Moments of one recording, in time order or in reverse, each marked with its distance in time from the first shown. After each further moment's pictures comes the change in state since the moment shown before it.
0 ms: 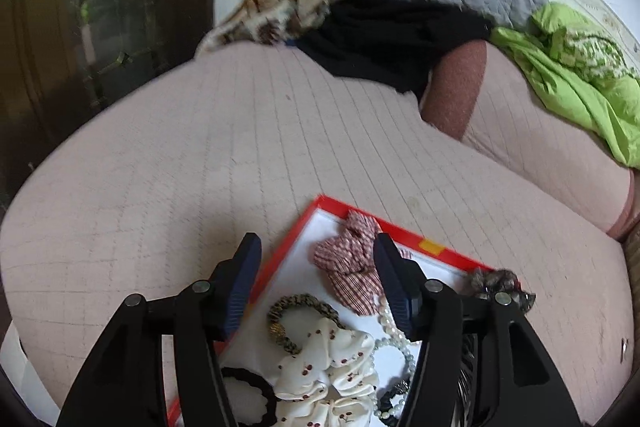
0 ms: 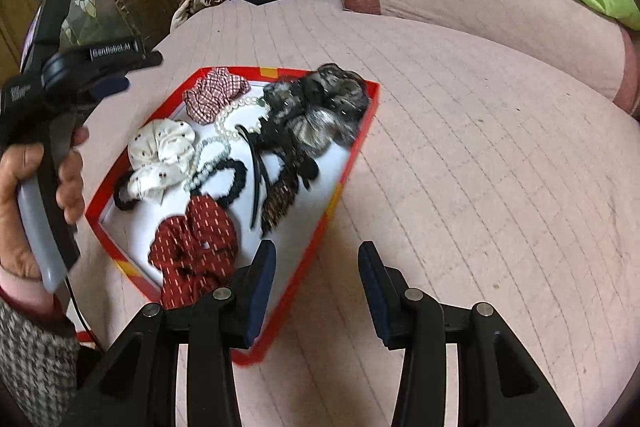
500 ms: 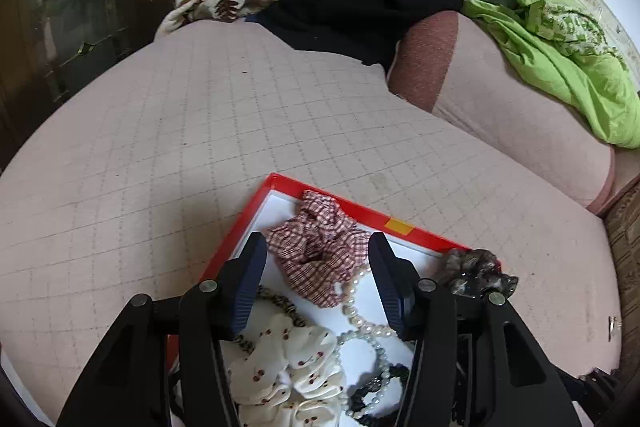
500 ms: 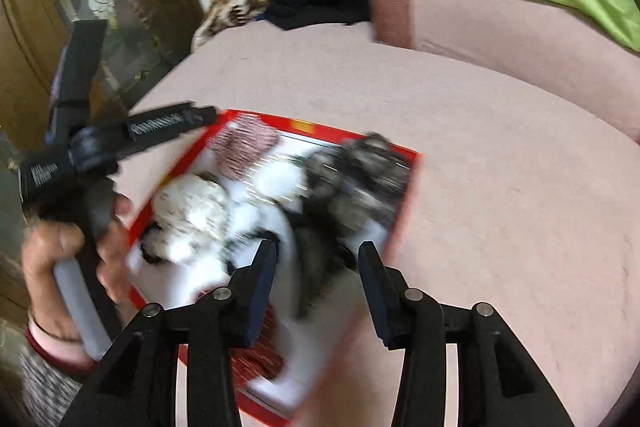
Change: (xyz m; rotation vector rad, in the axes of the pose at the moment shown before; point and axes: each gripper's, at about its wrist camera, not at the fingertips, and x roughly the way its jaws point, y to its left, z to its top) left arm 0.026 -0.022 -0.003 0.052 0.120 -0.108; right arm 0.003 0.015 0.051 -0.032 -0.050 0.055
